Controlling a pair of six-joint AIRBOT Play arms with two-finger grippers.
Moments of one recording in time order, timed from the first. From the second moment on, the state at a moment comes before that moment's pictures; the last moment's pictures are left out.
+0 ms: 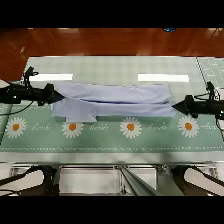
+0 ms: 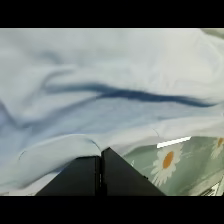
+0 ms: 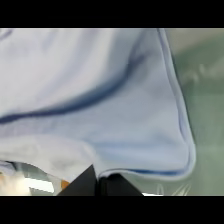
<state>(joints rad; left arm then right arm) 0.25 -1.36 0.97 0.72 -1.17 -1.25 -0.49 -1.26 0.77 -0.69 1.15 1.15</state>
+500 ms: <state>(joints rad) 0.21 -1.71 1.37 0.71 -1.16 -1.34 -0.36 -1.57 1.15 -0.68 1.07 1.25</state>
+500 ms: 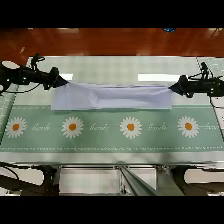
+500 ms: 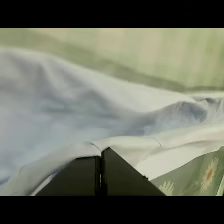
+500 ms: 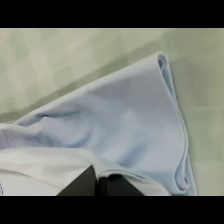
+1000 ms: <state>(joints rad) 0.26 -1.78 1.47 0.83 -1.34 -1.39 -0.40 -1.63 1.24 -0.74 1.09 1.28</state>
